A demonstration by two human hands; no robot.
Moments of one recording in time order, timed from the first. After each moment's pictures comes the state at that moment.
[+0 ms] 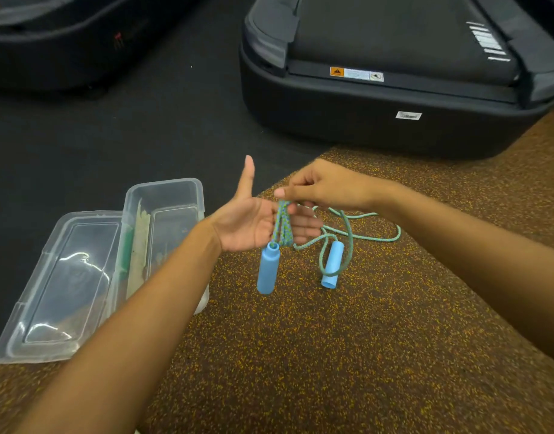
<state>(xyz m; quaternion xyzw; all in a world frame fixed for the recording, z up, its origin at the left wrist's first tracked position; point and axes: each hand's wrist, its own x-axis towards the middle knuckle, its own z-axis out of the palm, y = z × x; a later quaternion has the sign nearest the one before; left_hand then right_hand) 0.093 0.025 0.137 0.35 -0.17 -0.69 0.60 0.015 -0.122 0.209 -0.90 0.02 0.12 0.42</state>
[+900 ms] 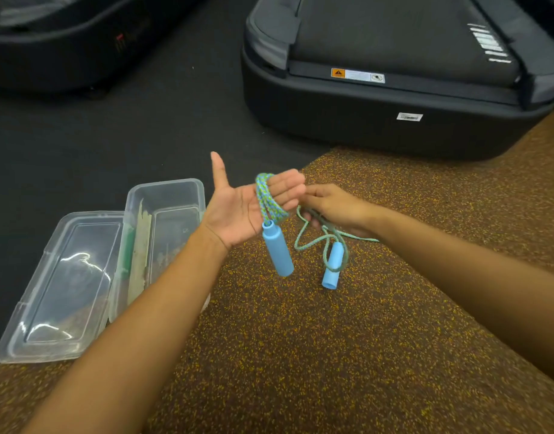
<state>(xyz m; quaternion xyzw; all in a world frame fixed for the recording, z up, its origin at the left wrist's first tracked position) 0.105 0.031 0.128 0.02 -0.19 -0.66 0.73 0.008 -0.130 0.159 -0.79 0.14 0.11 0.59</state>
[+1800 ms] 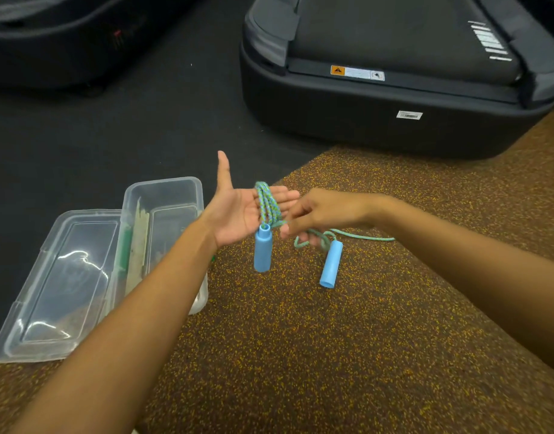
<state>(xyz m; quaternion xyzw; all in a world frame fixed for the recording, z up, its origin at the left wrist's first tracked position) 0.103 0.030 0.136 0.37 -0.05 -0.58 0.73 0.007 -0.118 0.189 -0.84 0.04 0.29 0.46</state>
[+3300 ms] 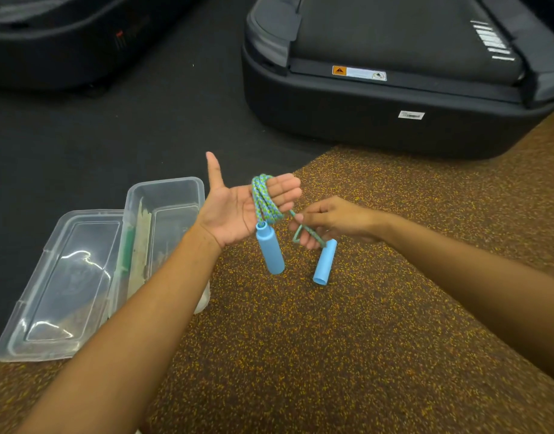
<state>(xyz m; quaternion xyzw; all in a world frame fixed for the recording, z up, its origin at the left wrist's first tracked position) 0.108 0.038 0.128 0.14 -0.15 -0.63 0.75 -0.004 -0.140 0.150 -0.76 0.13 0.24 0.59</state>
